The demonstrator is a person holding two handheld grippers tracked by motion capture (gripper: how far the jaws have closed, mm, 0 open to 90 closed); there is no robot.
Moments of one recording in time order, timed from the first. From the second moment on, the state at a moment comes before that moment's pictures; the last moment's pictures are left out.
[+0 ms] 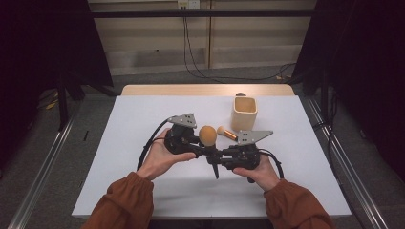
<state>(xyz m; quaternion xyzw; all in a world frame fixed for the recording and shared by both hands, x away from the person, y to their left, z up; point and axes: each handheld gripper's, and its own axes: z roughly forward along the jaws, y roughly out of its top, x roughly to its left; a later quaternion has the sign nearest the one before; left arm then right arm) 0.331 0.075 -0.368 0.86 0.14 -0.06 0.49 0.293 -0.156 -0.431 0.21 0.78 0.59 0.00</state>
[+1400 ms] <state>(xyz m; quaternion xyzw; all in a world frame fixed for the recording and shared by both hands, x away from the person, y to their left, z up) 0.329 0.109 -0.388 0.83 0.22 -0.02 0.52 0.299 -0.171 -0.430 0.25 0.77 0.59 0.03</state>
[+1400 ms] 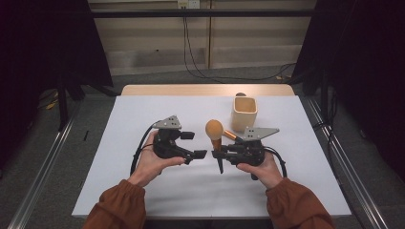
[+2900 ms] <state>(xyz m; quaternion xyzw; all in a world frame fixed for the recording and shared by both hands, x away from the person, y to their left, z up) 0.294 0.195 -0.424 0.76 0.31 0.11 0.56 0.307 -0.212 -0.407 0.30 0.74 0.60 0.11</state>
